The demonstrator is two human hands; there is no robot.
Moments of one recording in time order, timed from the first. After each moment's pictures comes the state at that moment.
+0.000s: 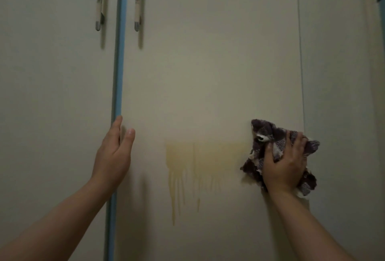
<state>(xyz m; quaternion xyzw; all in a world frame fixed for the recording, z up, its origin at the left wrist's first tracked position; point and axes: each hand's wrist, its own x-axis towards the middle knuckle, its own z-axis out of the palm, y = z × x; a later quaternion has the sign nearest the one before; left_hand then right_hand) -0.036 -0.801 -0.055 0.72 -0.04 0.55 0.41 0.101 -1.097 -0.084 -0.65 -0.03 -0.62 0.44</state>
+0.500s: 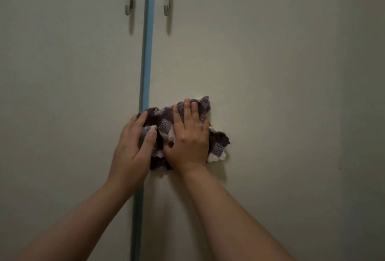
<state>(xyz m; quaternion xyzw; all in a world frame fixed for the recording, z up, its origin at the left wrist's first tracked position) -0.057 -0.793 -0.077 0.73 -0.07 0.58 0.35 0.029 -0.881 -0.061 -0.68 -0.26 -0.66 0.20</state>
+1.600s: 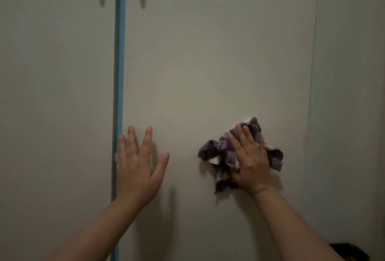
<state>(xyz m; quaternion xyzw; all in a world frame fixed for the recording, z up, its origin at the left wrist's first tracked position) -0.041 -0.845 -0.152 0.83 0.04 0.51 0.24 0.093 -1.069 -0.152 -0.68 -0.31 -0.66 0.09</state>
